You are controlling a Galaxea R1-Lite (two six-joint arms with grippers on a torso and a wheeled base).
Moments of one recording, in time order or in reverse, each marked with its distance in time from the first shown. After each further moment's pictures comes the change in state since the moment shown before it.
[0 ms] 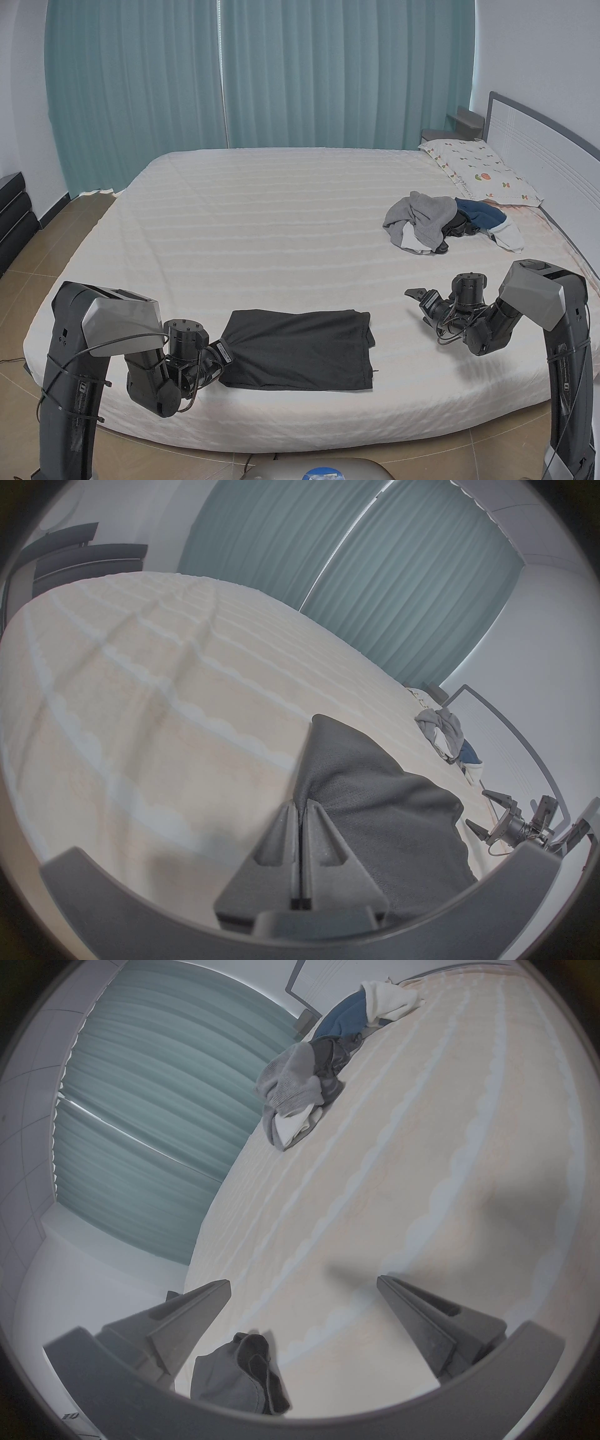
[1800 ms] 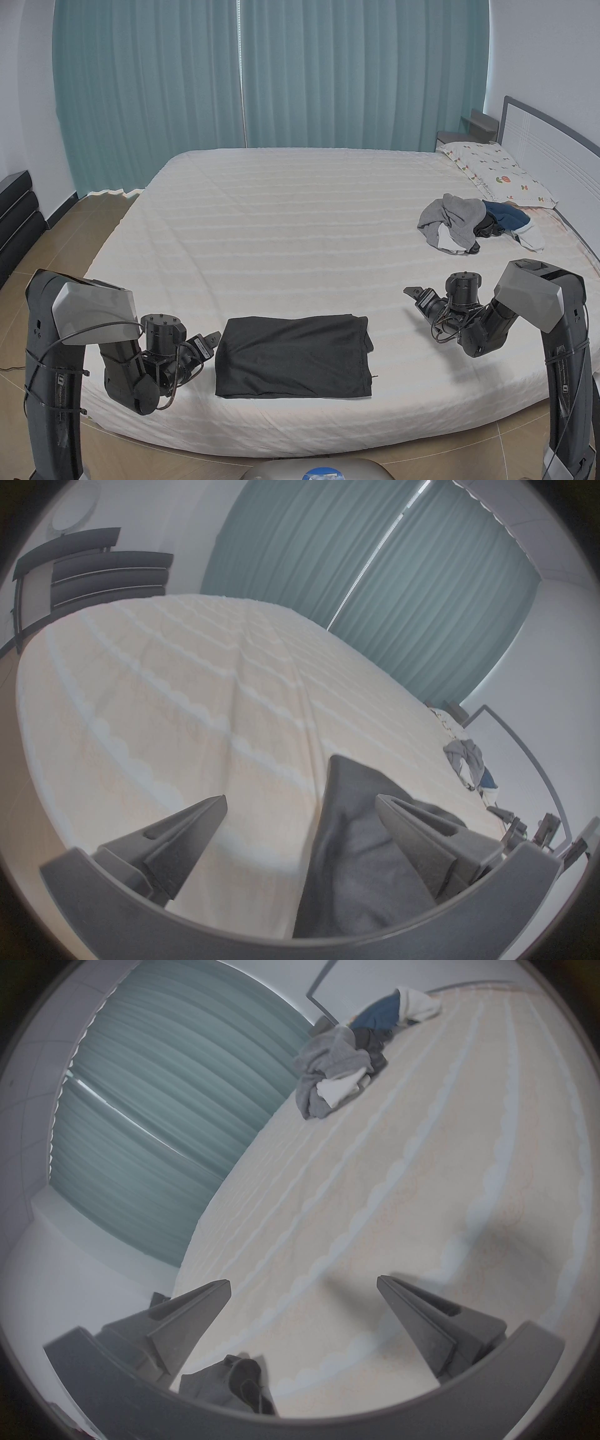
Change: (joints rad) left arm 0.050 -0.109 0.126 0.002 0.033 -0.004; right arm 0.033 -0.008 0.004 -0.016 -0.123 -0.043
